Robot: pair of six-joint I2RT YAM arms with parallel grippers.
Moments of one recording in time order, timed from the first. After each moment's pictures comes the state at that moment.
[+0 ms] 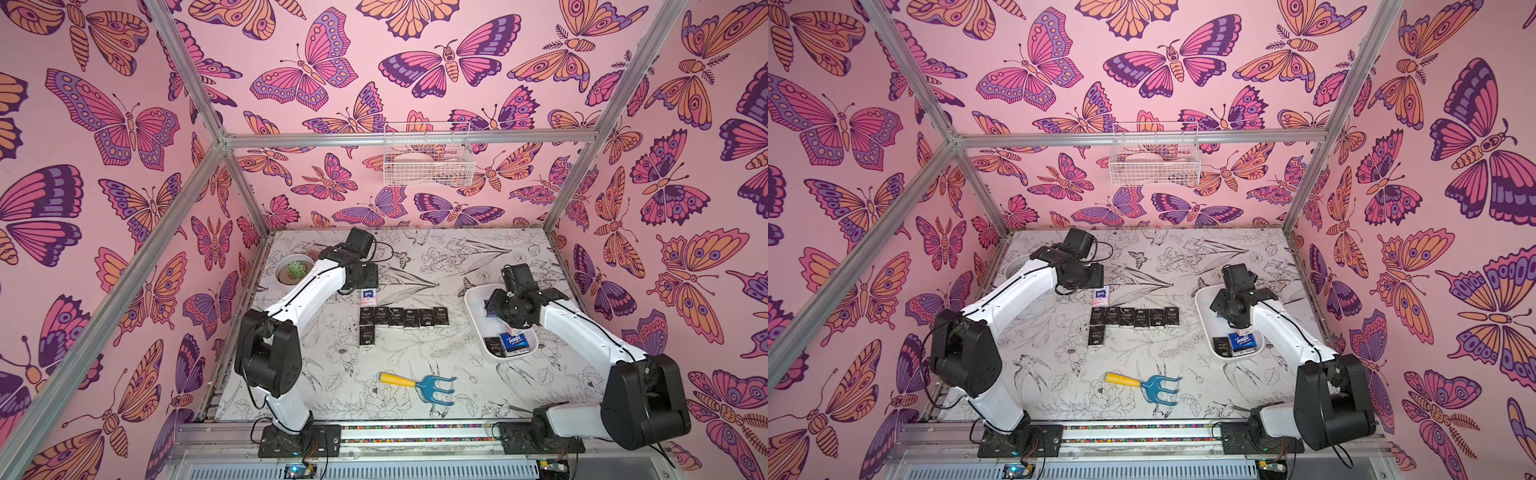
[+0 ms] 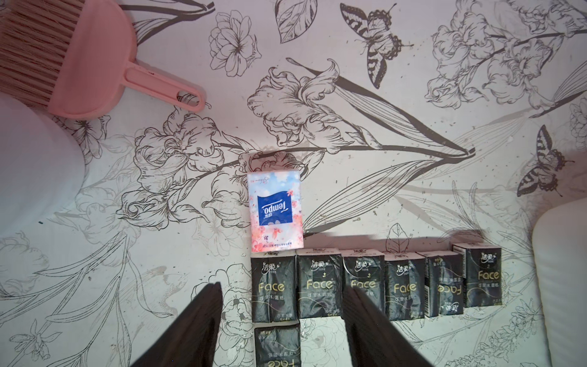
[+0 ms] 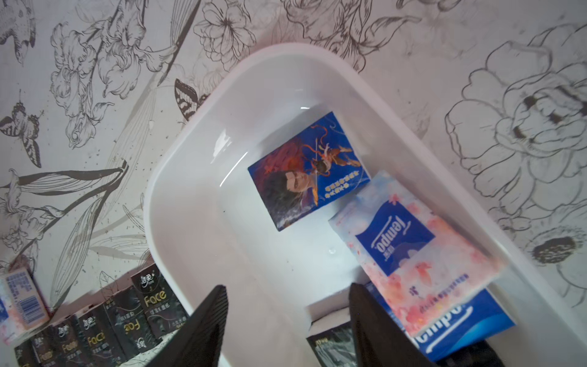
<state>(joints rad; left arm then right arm) -0.40 1.73 1.48 -0.84 -0.07 -0.38 0.29 1.38 0.90 -0.61 0.06 0.79</state>
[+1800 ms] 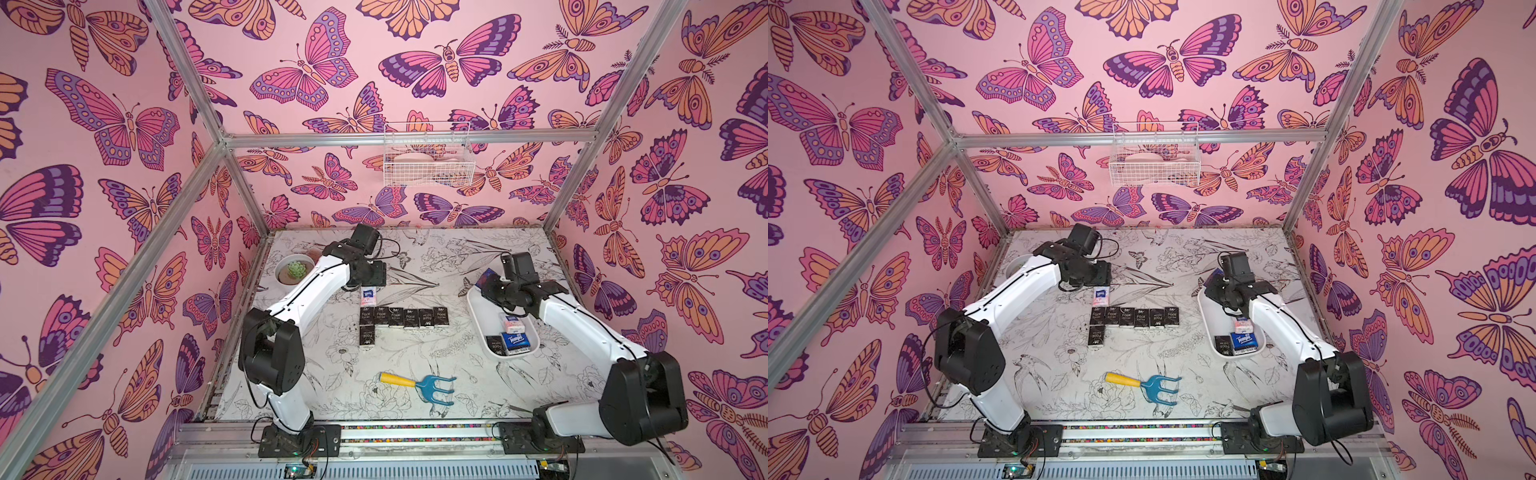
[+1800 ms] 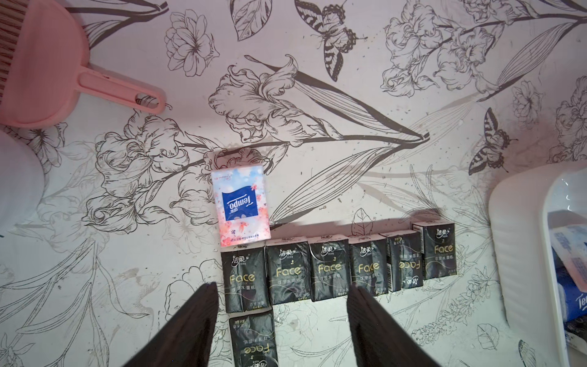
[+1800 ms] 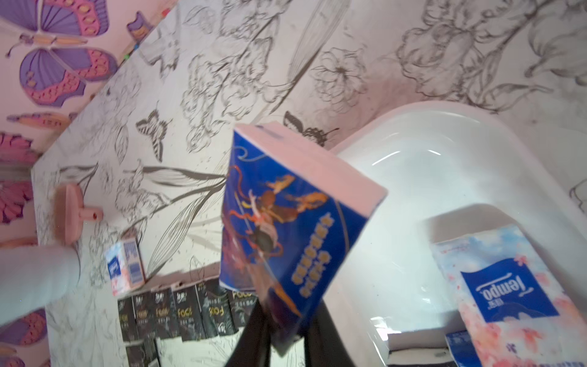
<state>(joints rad) -0.43 1.75 1.55 -0.89 0.01 -0.38 0.33 1.39 1.00 -0.51 -0.07 0.67</state>
